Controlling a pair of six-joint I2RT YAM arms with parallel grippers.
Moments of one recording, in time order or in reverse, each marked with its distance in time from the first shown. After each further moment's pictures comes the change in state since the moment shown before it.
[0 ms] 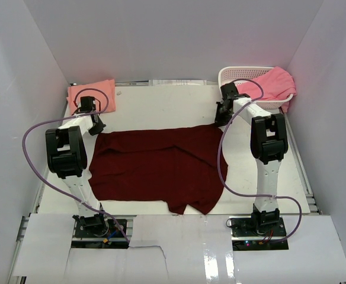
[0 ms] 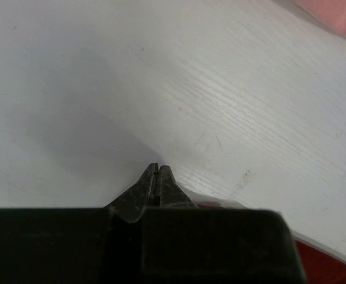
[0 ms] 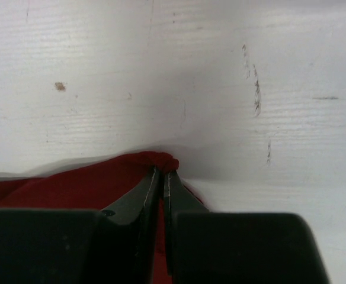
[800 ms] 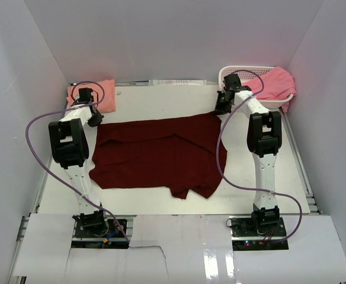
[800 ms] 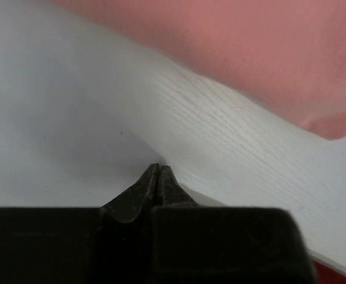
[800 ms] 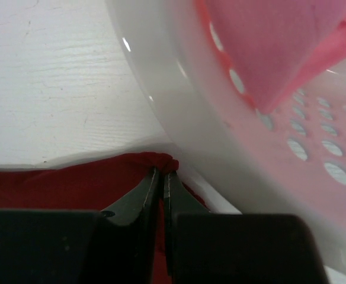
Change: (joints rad) left arm 0.029 0.191 0.275 -0.091 0.006 -0.061; right arm -0.050 0.190 0.309 -0.020 -0.093 -0.009
